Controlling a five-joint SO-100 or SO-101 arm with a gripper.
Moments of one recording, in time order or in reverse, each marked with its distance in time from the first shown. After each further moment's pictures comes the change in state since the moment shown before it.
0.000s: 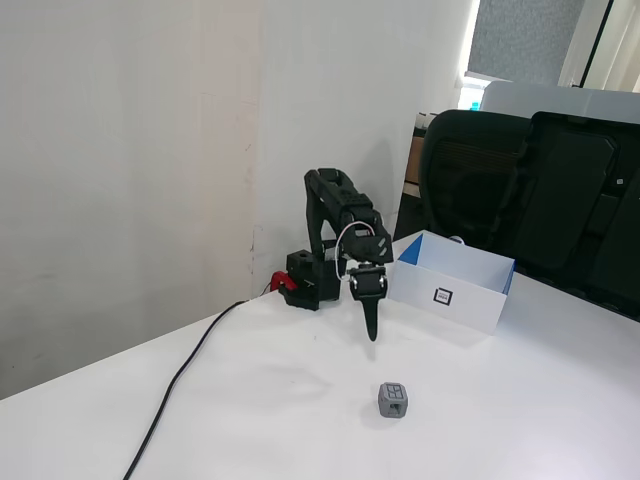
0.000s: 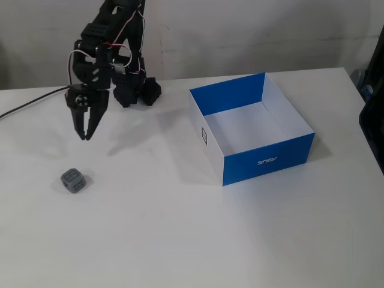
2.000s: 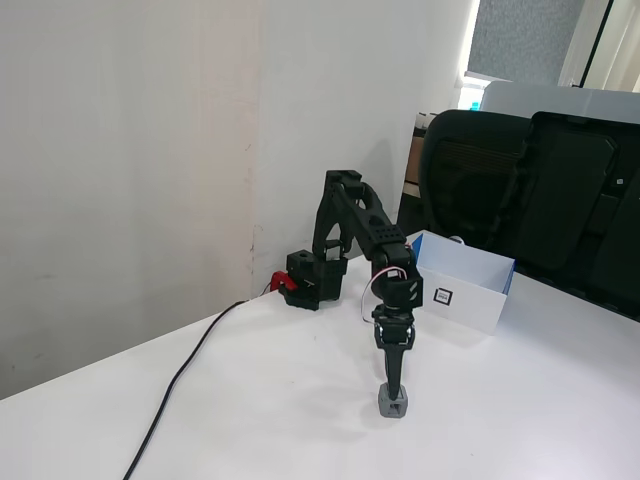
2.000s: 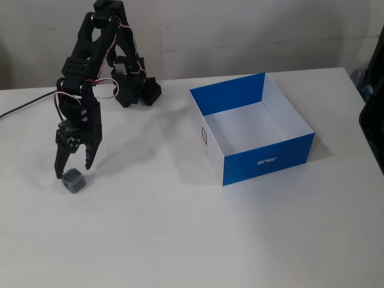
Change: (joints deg) arm 3.5 -39.3 -29.0 2.7 2.9
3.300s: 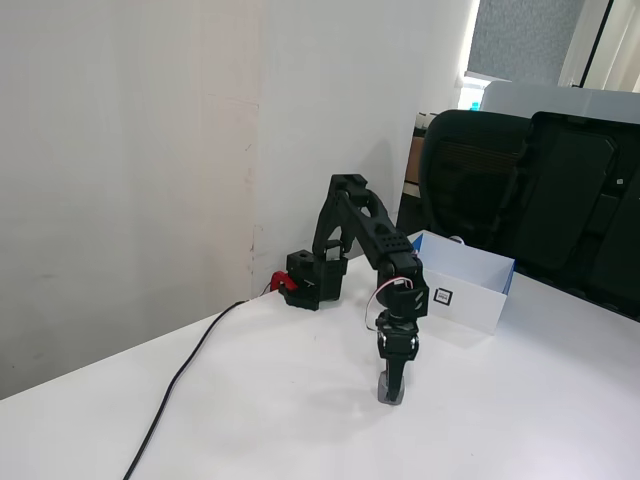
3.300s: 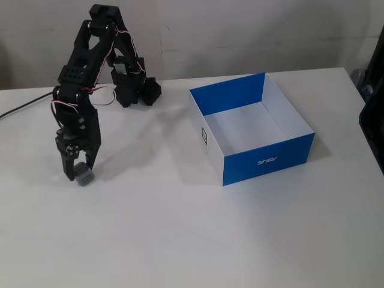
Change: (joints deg) arm 0.1 -7.2 -8.5 6.9 0.0
